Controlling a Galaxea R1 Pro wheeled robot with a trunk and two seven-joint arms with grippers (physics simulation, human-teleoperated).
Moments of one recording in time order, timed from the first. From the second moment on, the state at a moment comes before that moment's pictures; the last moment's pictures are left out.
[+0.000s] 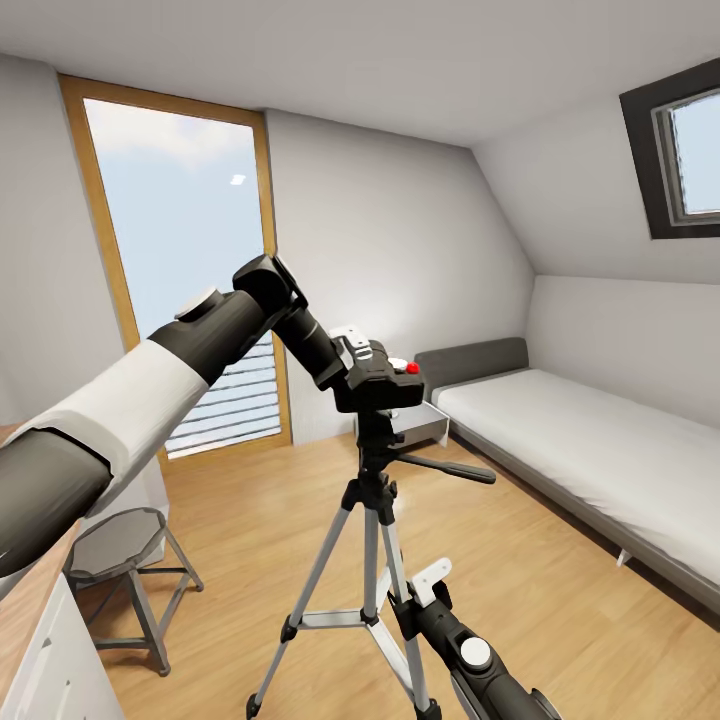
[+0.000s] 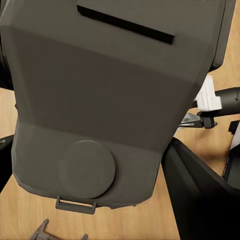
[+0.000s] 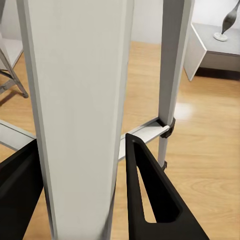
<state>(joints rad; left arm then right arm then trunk) -1.53 0.01 -0.74 -0.84 -0.44 0.96 -1.56 -0.34 0.02 0.37 -0.82 0.06 0.01 0.08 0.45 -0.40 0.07</state>
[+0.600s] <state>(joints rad) -1.53 0.02 -0.74 -0.84 -0.44 0.96 -1.56 -0.34 0.02 0.37 -0.82 0.06 0.01 0.08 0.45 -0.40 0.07</state>
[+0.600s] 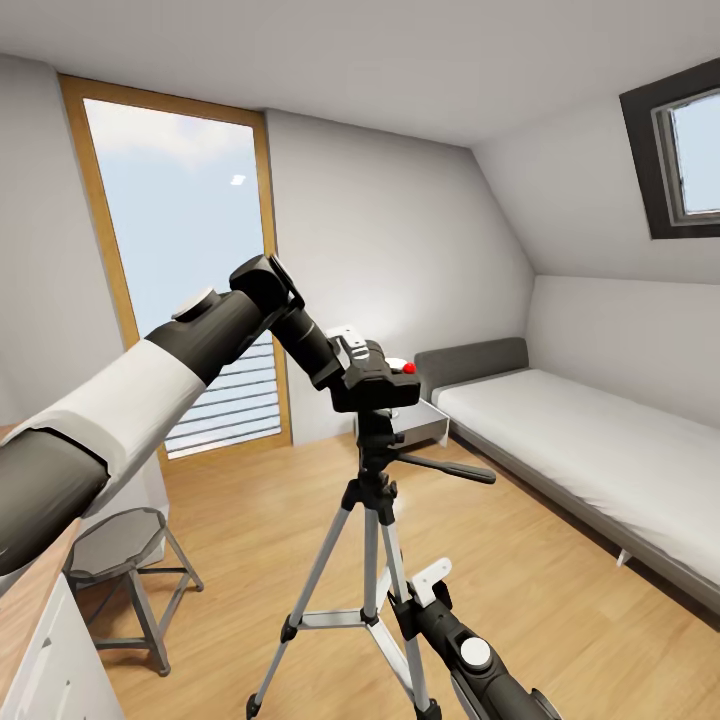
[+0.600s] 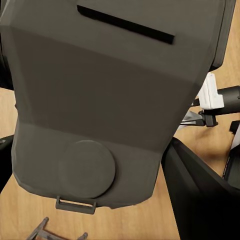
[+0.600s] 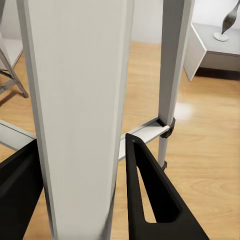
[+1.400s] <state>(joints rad) -1.53 0.02 -0.74 -0.84 -0.44 0.96 -1.56 -0.34 0.02 0.37 -0.82 0.06 0.01 0.08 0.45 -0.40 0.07</state>
